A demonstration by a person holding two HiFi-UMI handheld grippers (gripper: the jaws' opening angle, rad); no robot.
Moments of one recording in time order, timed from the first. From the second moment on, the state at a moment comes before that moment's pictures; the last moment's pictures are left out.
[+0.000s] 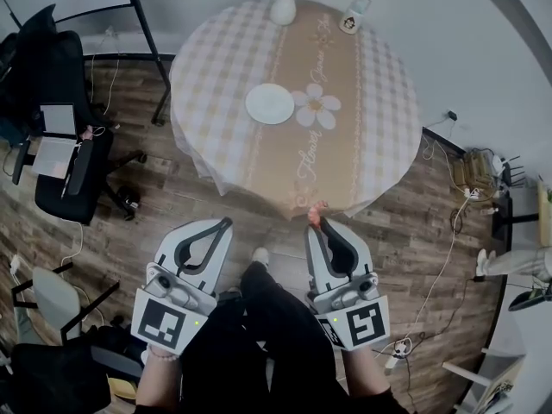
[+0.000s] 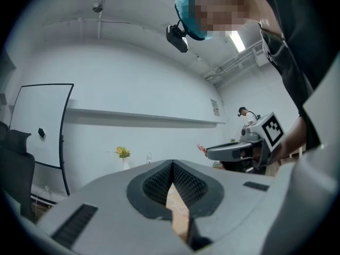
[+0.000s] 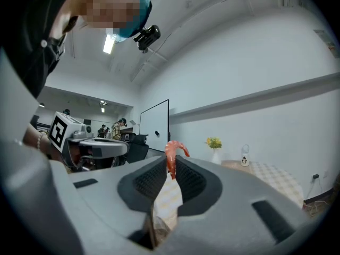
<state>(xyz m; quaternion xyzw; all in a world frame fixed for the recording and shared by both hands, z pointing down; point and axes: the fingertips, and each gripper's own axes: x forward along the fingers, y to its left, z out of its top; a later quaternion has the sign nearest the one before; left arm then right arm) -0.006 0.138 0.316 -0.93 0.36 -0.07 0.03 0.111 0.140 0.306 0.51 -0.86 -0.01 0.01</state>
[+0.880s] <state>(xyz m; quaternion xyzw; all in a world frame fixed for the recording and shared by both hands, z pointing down) 0.036 0.080 0.312 -0.92 0.39 -0.08 0.03 0.161 0.065 0.299 0.49 -0.87 -0.01 0.00</state>
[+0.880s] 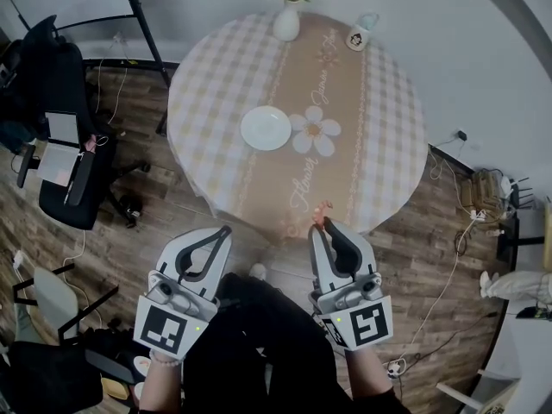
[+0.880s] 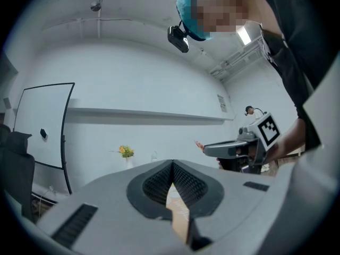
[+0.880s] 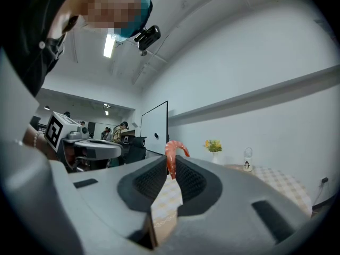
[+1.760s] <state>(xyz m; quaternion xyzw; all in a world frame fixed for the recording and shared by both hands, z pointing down) 0.028 0.005 0.306 -0.94 0.34 -0.07 0.04 0.142 0.011 0.294 0.53 -0.85 -0.03 0.01</state>
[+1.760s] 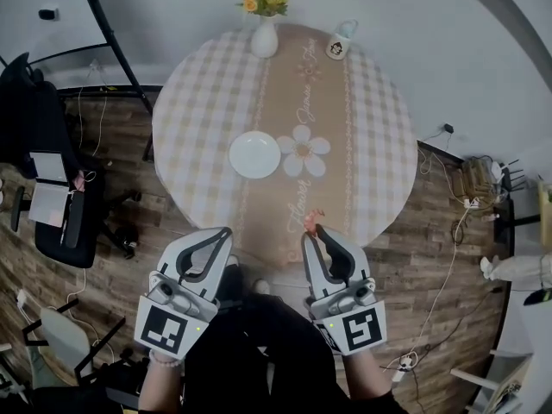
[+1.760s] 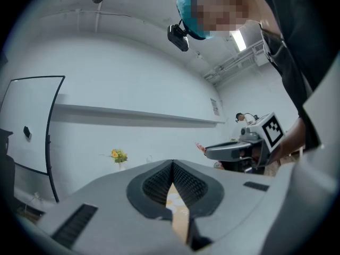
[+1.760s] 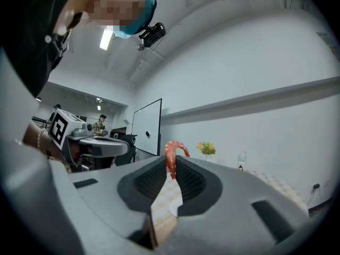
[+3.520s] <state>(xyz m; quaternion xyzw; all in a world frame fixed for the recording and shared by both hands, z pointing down) -0.012 -0.131 0.307 -0.95 0.30 -0.04 0.03 0.111 -0.109 0.313 0.58 -0.81 0.01 0.07</state>
